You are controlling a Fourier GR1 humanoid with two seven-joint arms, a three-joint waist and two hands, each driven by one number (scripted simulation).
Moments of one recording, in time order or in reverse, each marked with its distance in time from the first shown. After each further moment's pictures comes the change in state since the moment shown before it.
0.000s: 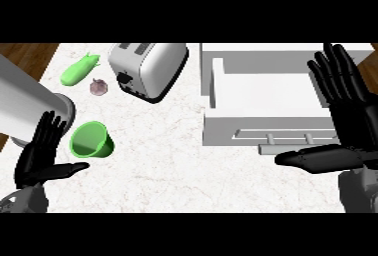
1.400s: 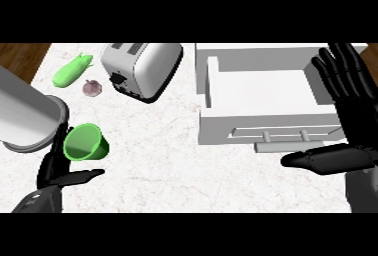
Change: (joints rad) left arm -0.241 0.047 0.024 0.689 -0.148 0.046 -0.470; right arm -0.020 -0.018 -0.019 -0.019 -0.030 0.030 0.036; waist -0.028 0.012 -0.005
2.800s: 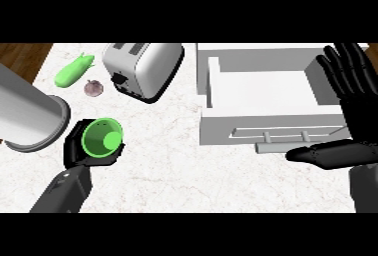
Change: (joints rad) left arm -0.071 -0.141 0.045 -0.127 0.035 0.109 -0.138; right arm -0.010 -0.018 -0.027 0.030 -0.004 0.011 -0.012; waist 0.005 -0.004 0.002
